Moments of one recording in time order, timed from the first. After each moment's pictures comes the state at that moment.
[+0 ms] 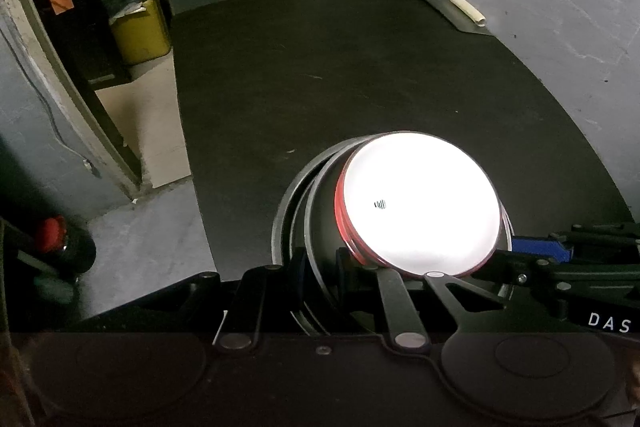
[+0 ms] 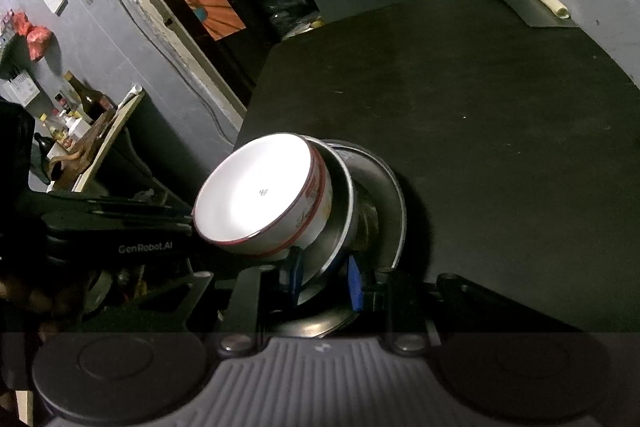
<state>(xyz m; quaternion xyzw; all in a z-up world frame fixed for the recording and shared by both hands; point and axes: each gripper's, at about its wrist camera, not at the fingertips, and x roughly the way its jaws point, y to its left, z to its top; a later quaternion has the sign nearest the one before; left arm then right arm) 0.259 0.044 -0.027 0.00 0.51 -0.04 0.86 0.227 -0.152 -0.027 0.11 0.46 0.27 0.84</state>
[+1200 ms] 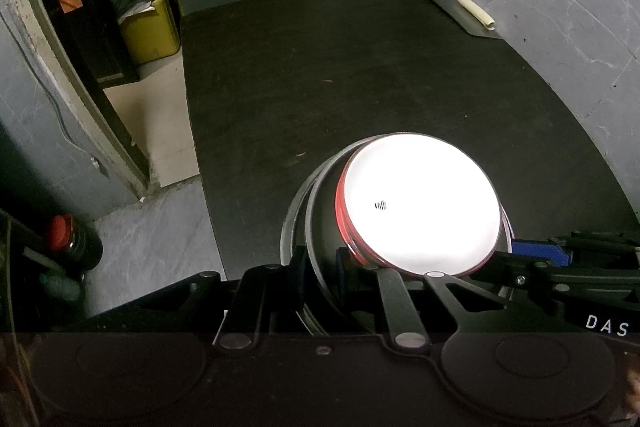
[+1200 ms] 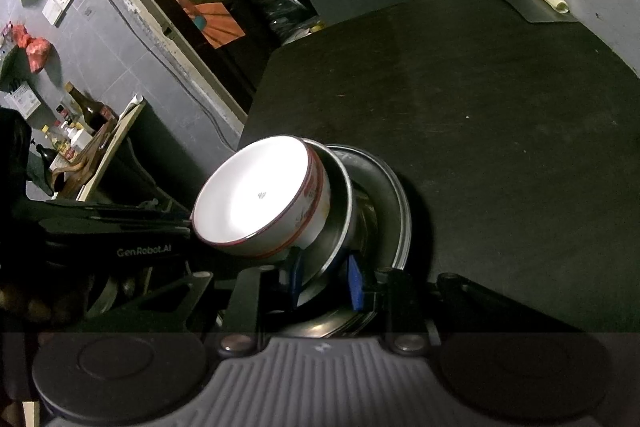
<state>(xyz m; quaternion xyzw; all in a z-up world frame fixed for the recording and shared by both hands) 0.258 0.047 -0.025 0.00 0.51 -0.03 0.86 0.230 -0.154 -0.031 0.12 0.46 0.27 0.84</state>
